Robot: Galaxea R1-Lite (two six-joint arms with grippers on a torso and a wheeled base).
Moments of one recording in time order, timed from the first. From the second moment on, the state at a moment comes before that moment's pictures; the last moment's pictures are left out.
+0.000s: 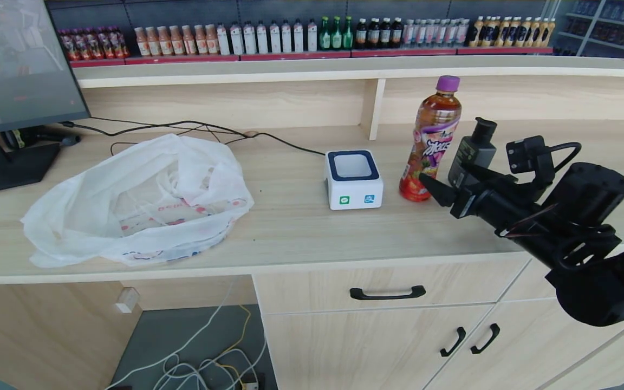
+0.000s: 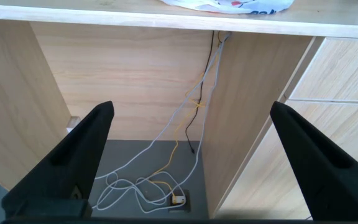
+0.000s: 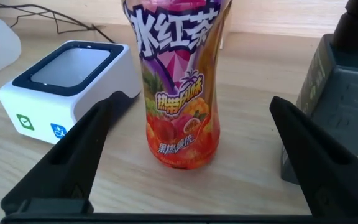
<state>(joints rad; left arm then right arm) 0.00 0.00 0.00 0.00 0.00 0.00 0.20 1.92 -0.75 -1.37 0.22 0.00</state>
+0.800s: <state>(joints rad) 0.00 0.00 0.00 0.00 0.00 0.00 0.21 2.02 -0.89 -1.37 0.21 -0.01</state>
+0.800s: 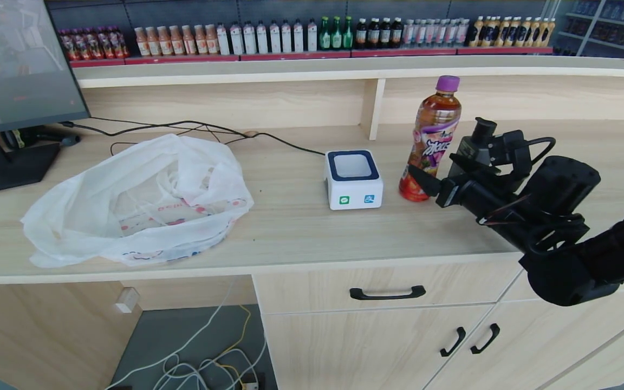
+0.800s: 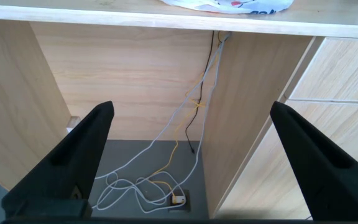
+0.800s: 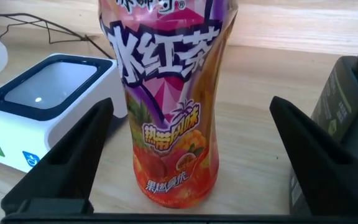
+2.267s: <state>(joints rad) 0.00 0.00 0.00 0.00 0.00 0.00 0.28 2.10 -1.14 -1.27 0.01 -0.01</state>
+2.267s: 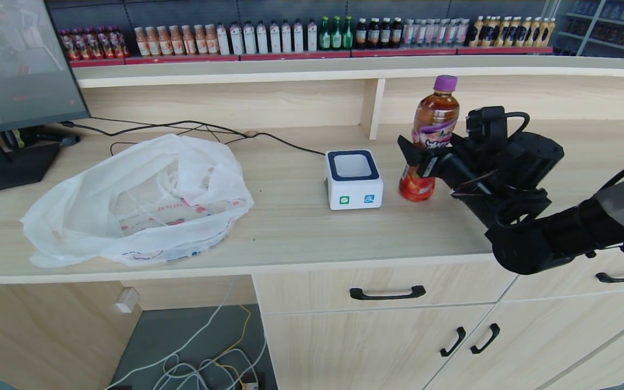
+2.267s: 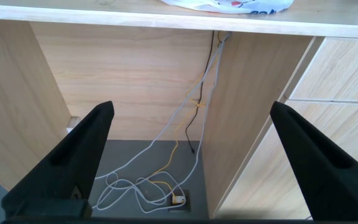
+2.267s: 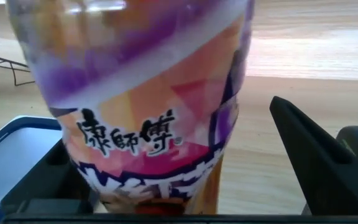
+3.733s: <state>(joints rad) 0.00 0.00 0.00 0.00 0.00 0.00 0.30 2.06 -1.13 -1.39 -0.05 -0.04</state>
